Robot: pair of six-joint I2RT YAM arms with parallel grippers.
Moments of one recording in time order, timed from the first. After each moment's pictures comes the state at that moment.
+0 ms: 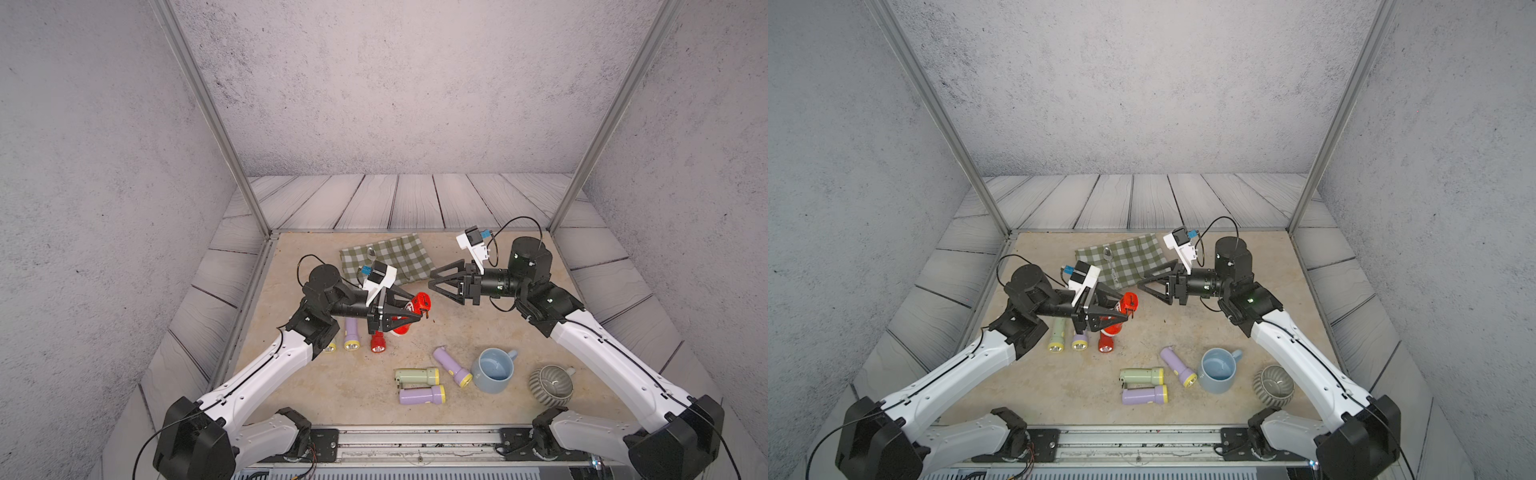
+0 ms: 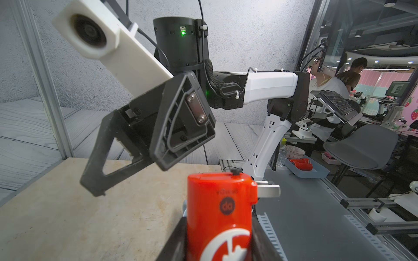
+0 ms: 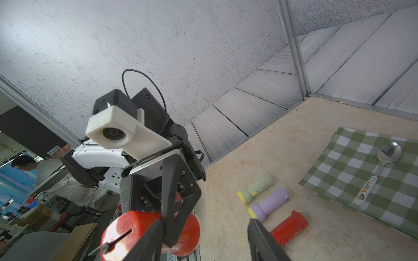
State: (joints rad) left arm -0.56 1.14 0.83 0.42 1.17 -0.21; right arm 0.50 1.19 1.11 -0.08 -0.97 0.39
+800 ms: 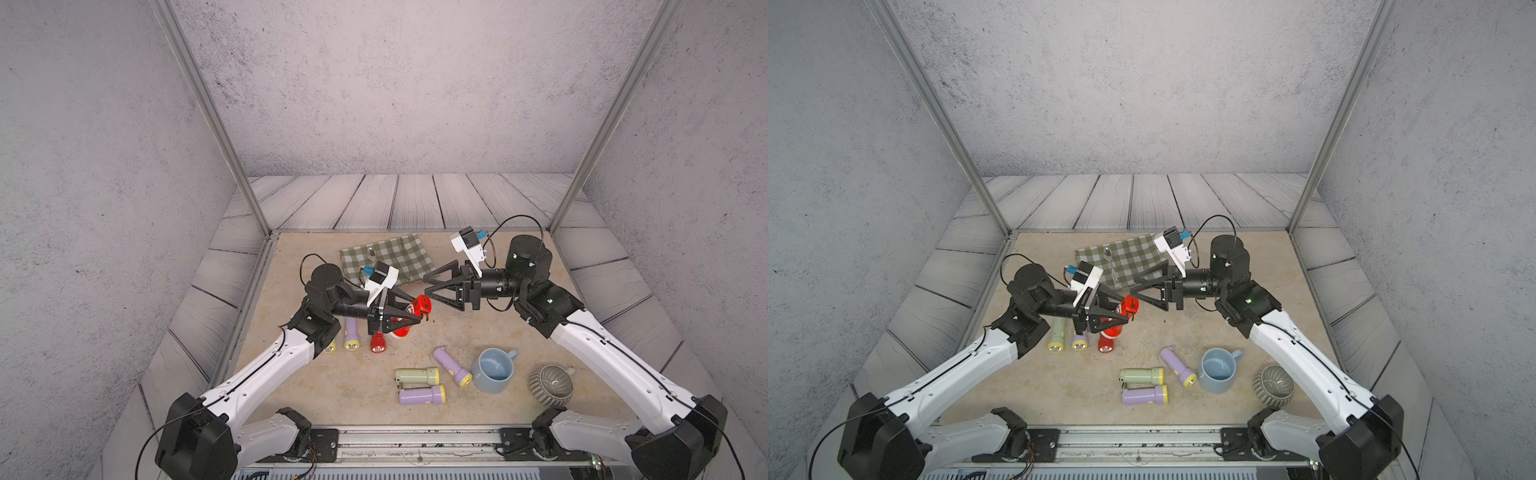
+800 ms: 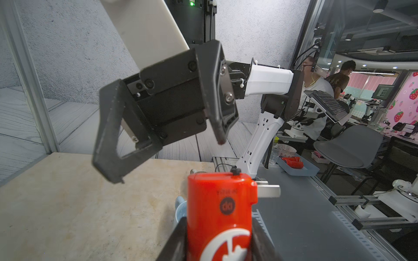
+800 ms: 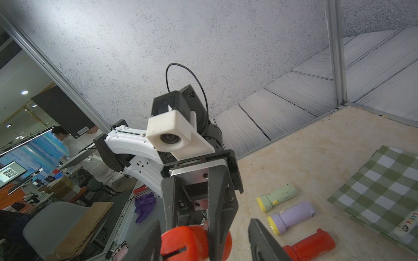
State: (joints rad) left arm -0.56 1.16 0.83 0.42 1.20 -0.23; right arm 0.56 1.19 1.15 -0.08 -1.05 0.37
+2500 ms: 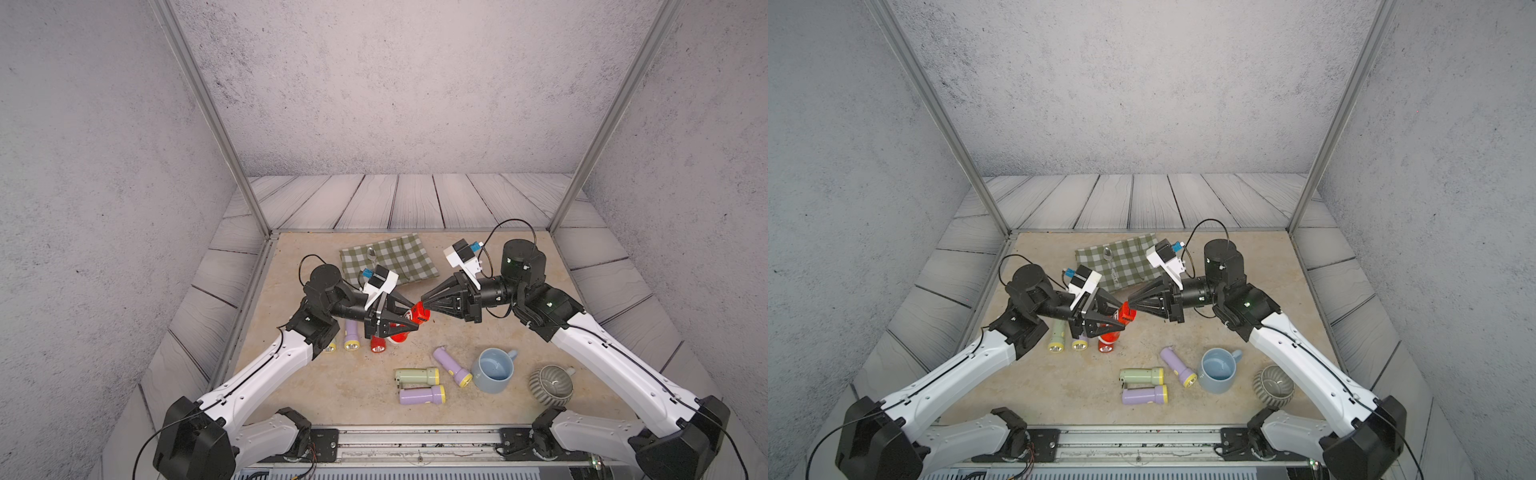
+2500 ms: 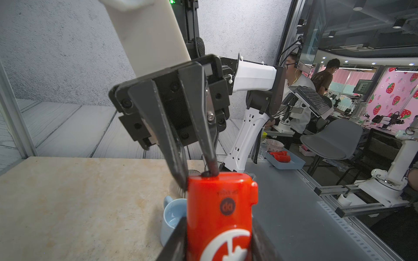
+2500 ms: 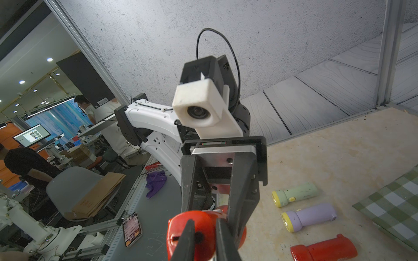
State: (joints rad) left arm -0.56 1.14 0.83 0.39 1.27 -0.22; right arm 0.61 1.18 1.15 -0.18 -1.12 0.22
